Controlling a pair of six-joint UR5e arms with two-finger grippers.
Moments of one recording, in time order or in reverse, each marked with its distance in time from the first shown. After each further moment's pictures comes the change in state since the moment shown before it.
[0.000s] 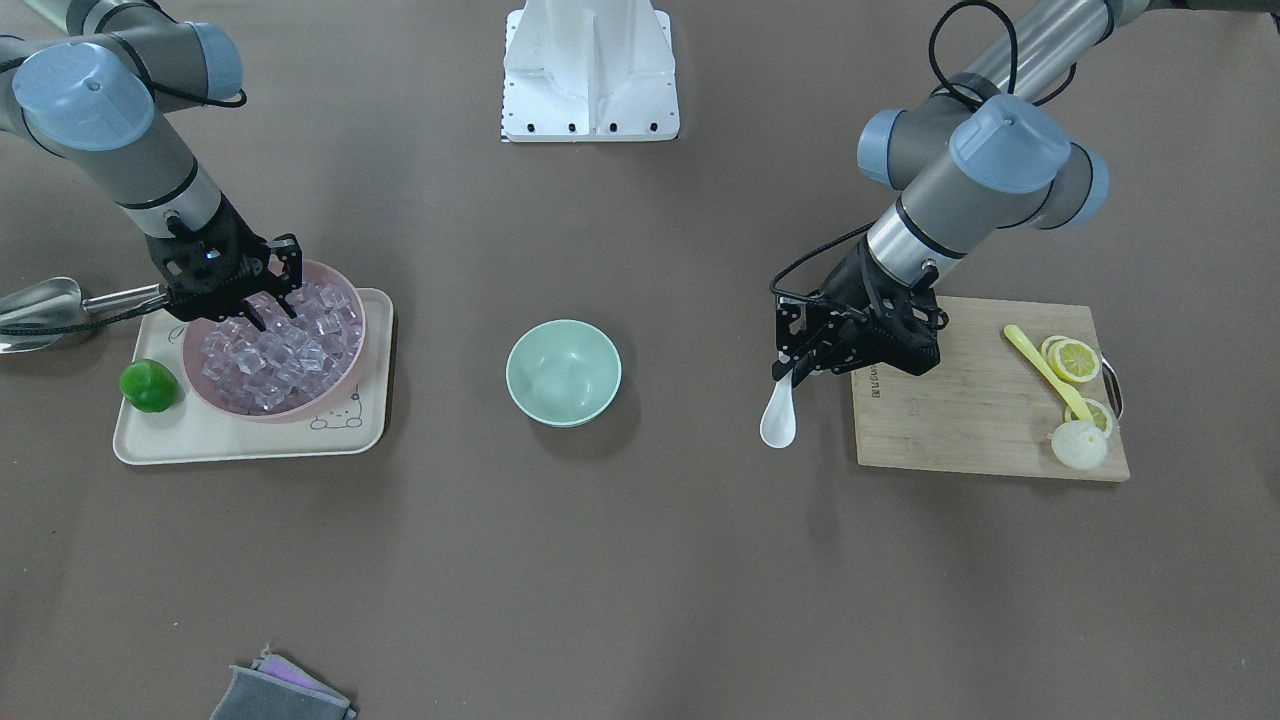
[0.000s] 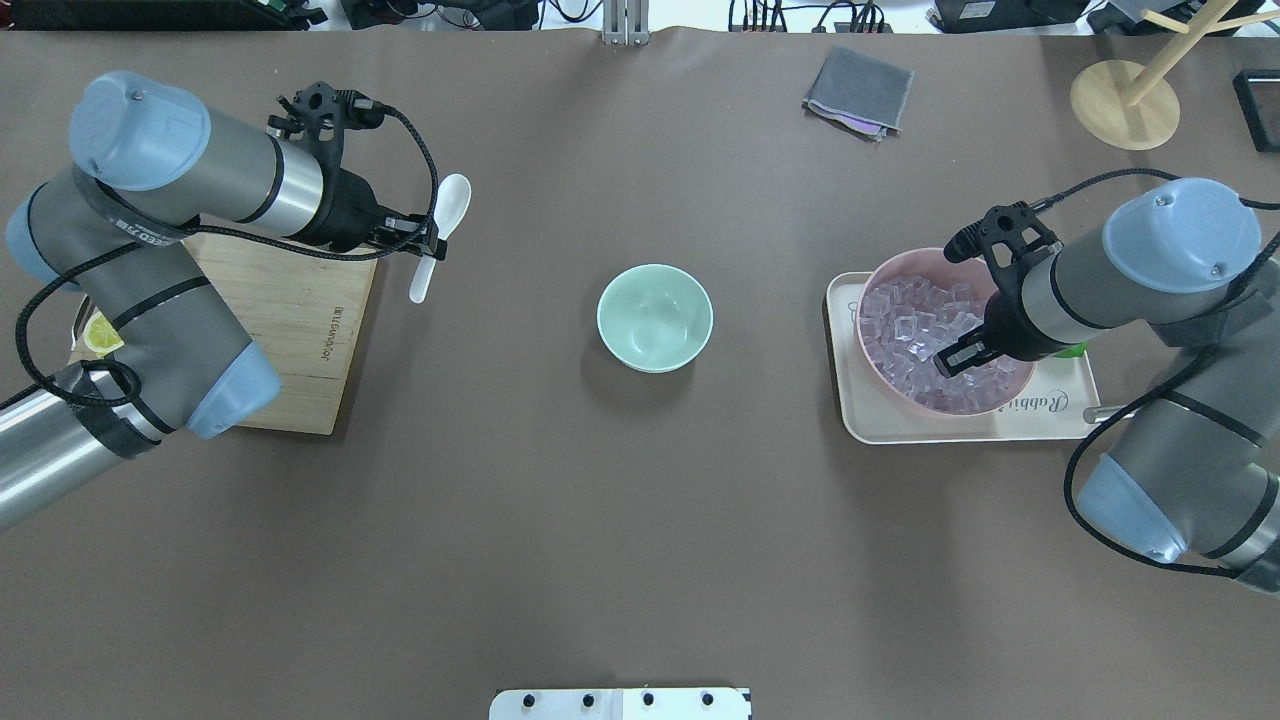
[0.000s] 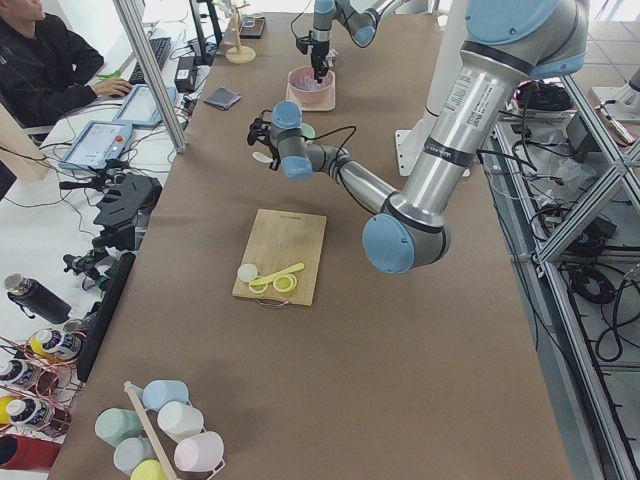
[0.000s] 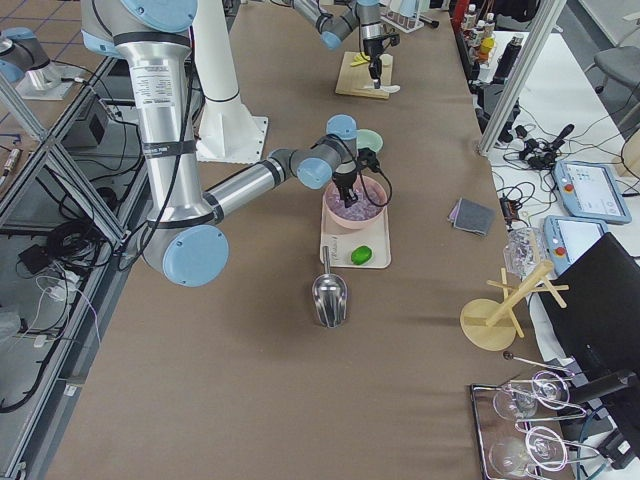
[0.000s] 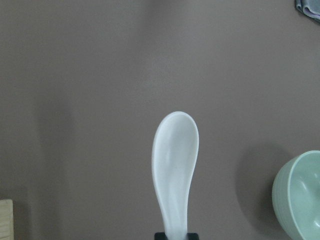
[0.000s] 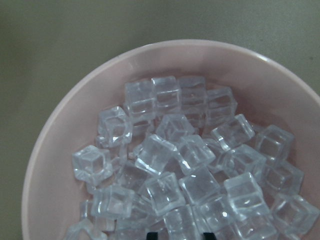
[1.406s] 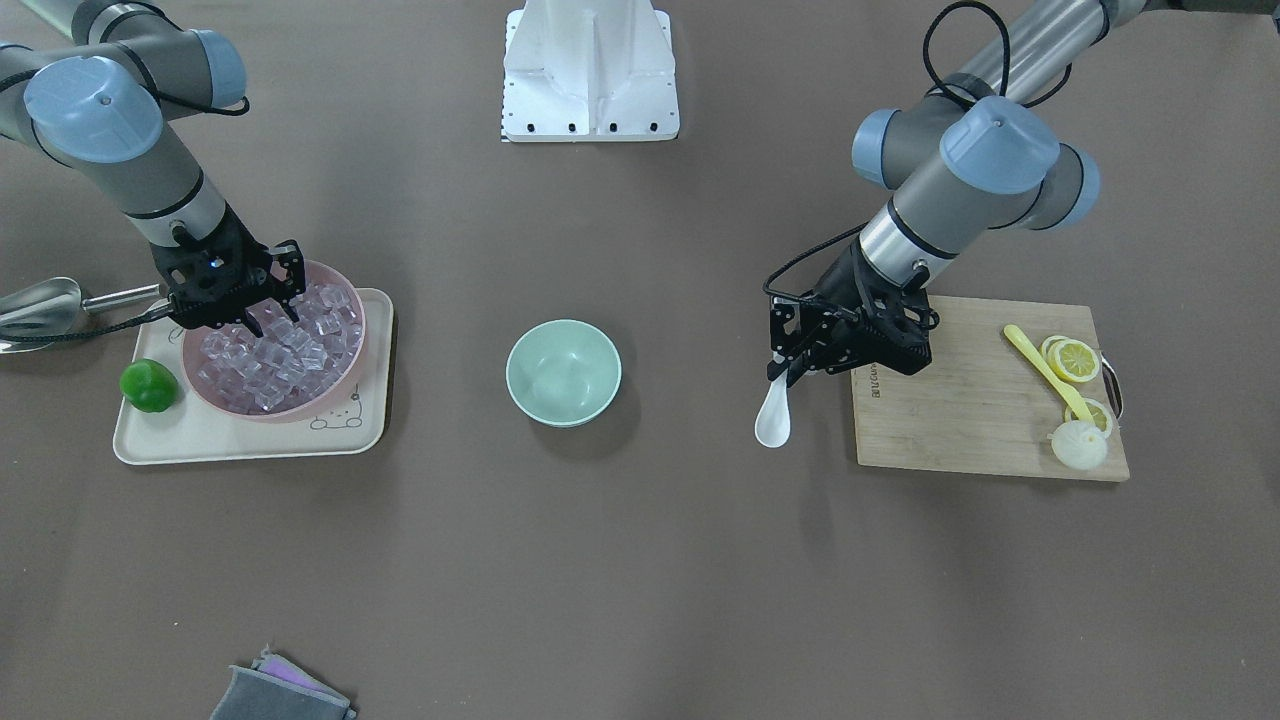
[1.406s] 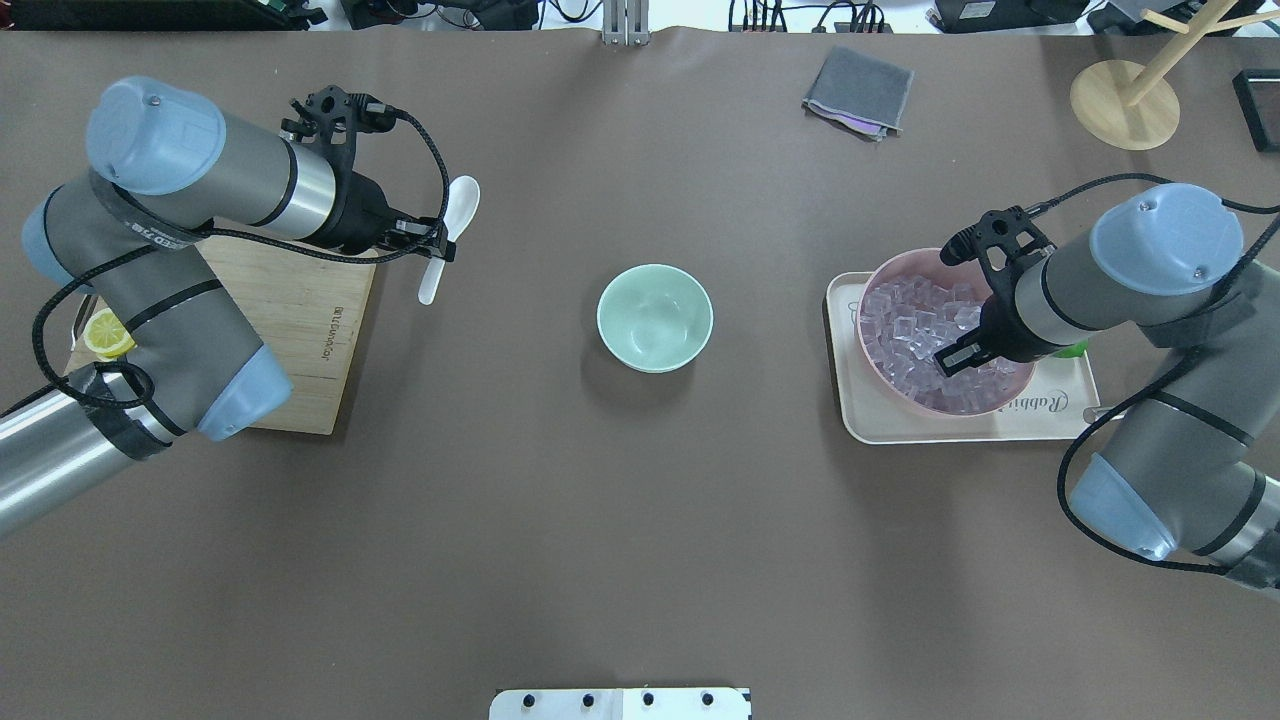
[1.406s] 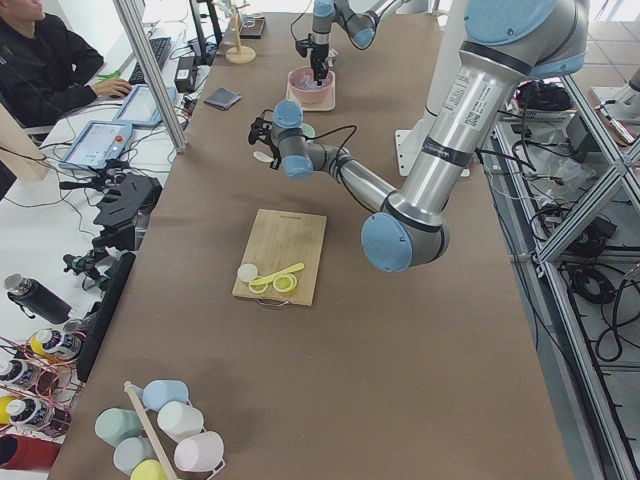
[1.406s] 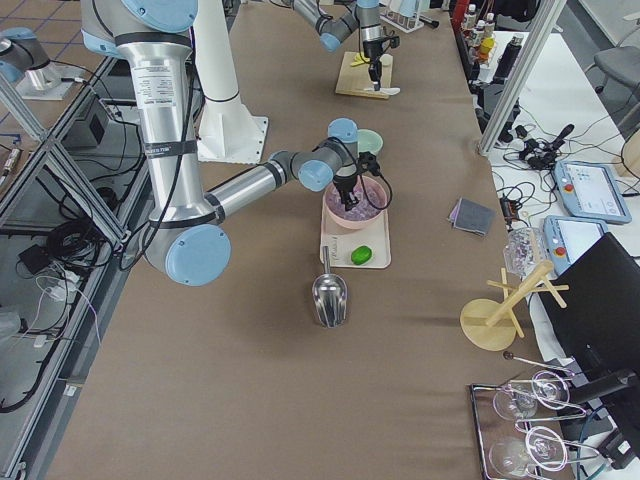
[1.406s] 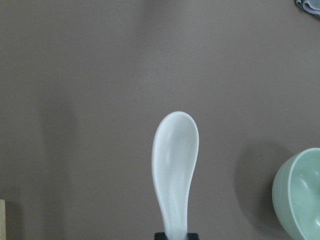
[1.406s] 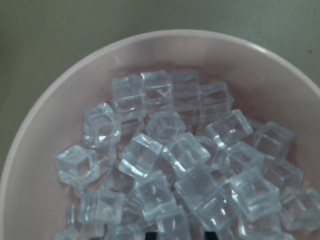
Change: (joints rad) left arm 0.011 -0.015 0.012 0.000 0.010 0.003; right arm -0.005 0.008 -0.026 0.001 -0.009 0.011
